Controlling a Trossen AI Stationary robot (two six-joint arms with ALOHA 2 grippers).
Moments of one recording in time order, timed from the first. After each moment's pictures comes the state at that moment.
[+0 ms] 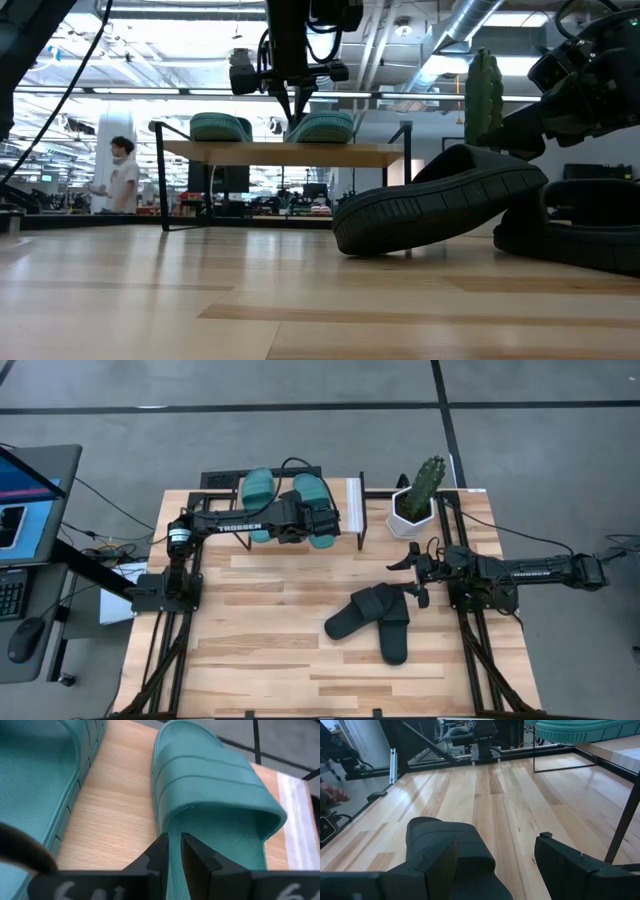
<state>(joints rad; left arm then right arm) 0.17 1.98 1.86 -1.21 -0.78 -1.63 -0.11 0.47 0.00 0.24 -0.18 0.05</state>
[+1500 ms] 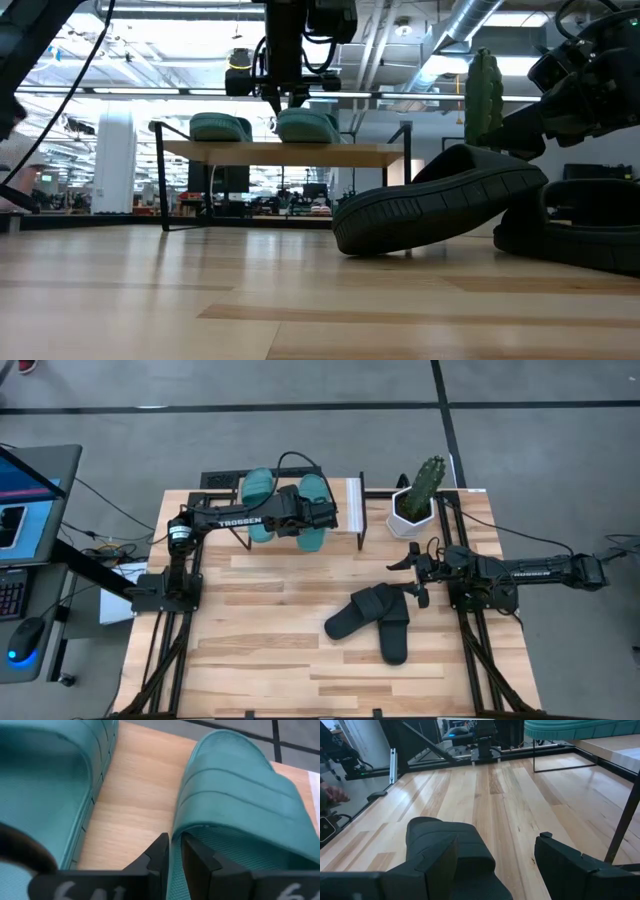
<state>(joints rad) 0.23 1.98 1.86 -1.25 -0.75 -1.56 -0.11 0.47 0.00 0.24 -0.18 0.05</state>
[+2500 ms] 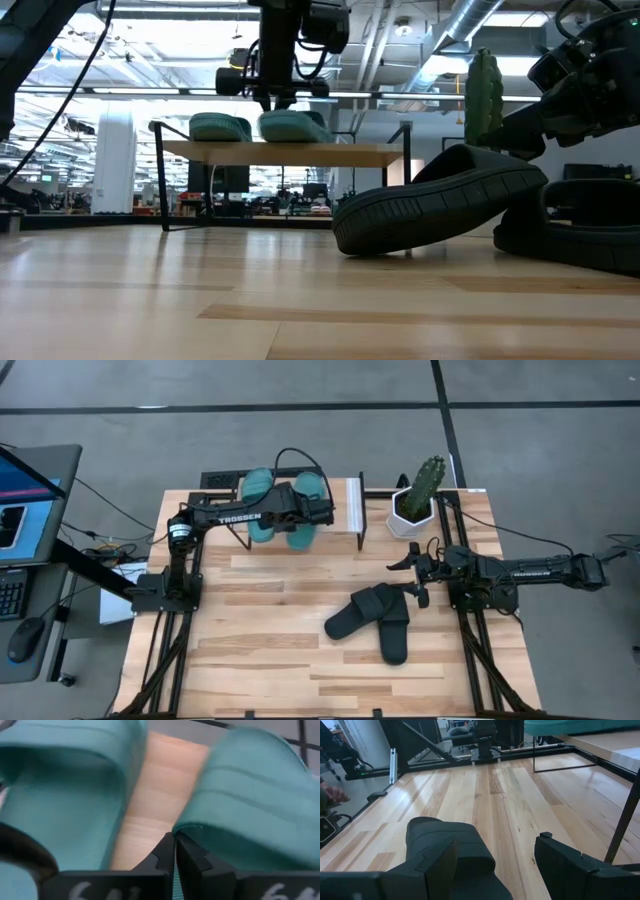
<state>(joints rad) 0.26 1.98 1.86 -1.37 -0.75 -1.61 -0.11 0.47 0.00 0.24 -0.18 0.05</state>
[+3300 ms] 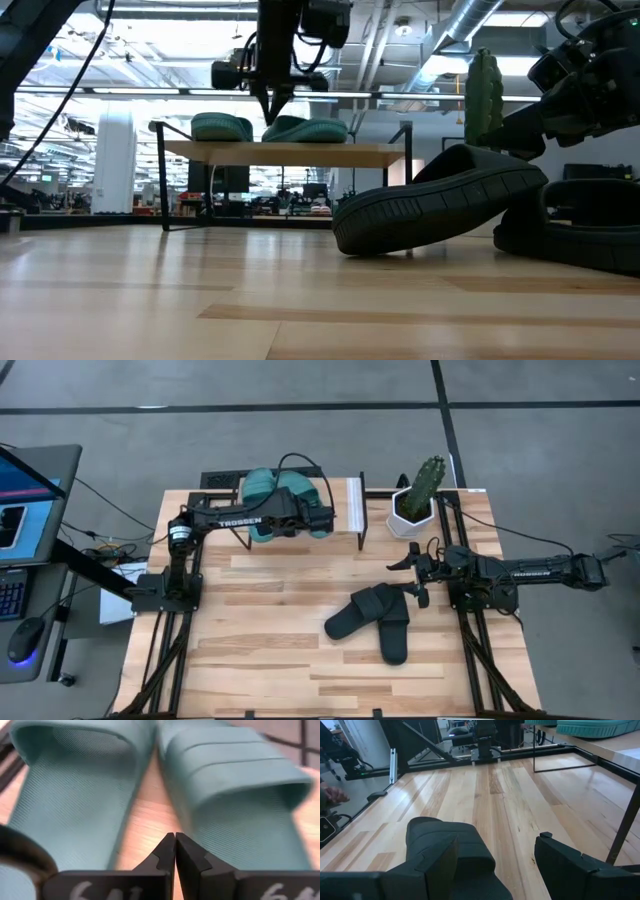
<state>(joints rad) 0.21 1.98 1.88 -1.42 -0.75 -1.71 -0.11 0.47 0.00 0.24 -0.18 0.05</state>
